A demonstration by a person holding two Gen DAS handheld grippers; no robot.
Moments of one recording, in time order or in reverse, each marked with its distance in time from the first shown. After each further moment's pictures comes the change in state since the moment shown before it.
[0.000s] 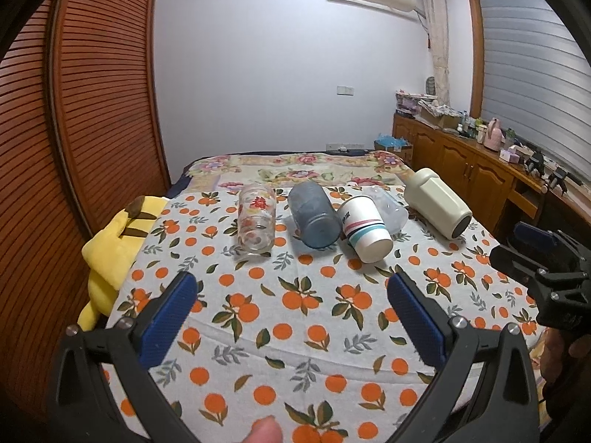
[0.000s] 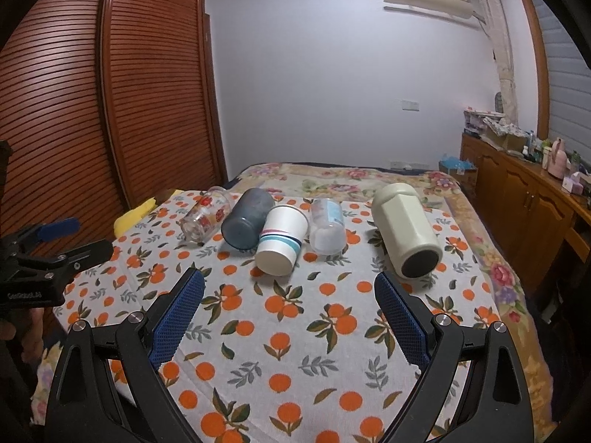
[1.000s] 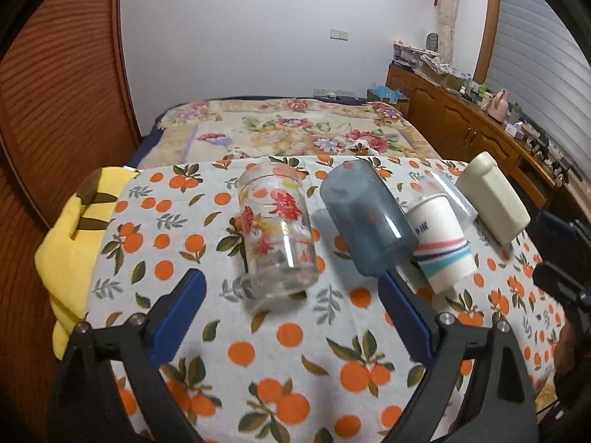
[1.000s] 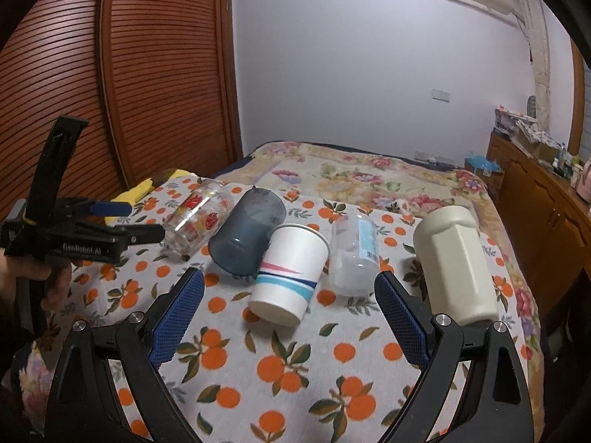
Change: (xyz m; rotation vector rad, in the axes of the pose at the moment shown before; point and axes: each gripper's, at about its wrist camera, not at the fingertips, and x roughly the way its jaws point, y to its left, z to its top) left arm 0.169 0.070 0.053 -0.024 0.252 -0.105; right arm 0.111 0.000 0.041 -0.083 0.107 0.065
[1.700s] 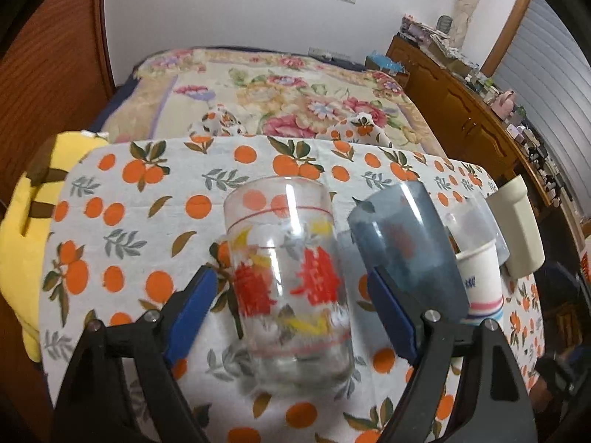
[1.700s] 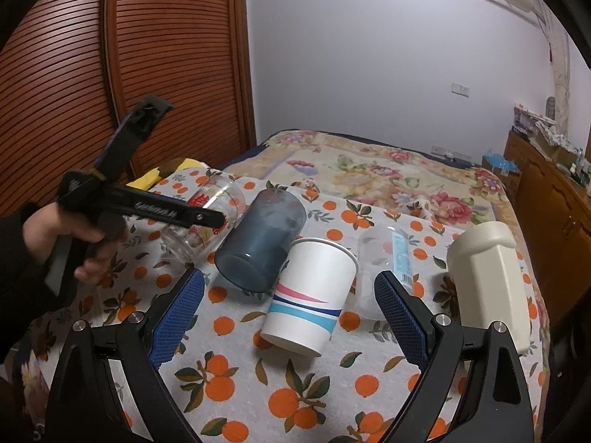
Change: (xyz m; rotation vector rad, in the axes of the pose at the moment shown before) left arm 0.095 0.031 0.052 -0.101 0.208 -0.116; right arm 0.039 0.009 0.016 -0.035 0.052 0.052
